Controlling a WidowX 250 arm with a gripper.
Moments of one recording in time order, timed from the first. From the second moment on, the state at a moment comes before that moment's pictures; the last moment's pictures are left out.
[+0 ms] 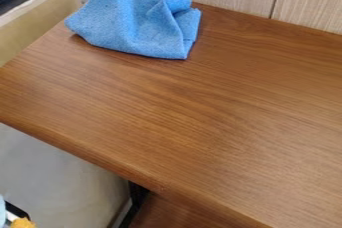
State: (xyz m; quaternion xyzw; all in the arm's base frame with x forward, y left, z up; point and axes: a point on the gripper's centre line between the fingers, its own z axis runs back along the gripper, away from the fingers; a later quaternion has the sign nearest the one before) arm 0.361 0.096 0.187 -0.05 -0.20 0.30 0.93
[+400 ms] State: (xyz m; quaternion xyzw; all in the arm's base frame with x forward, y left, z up) arm 0.385 0.107 0.169 -0.05 -0.16 0.31 0.94
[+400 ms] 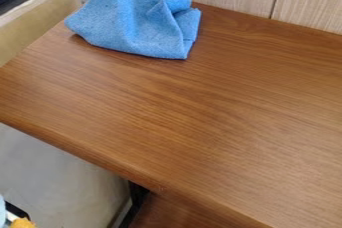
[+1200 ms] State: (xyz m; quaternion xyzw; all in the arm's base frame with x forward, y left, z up) arm 0.422 0.160 0.144 -0.06 -0.10 0.33 0.94
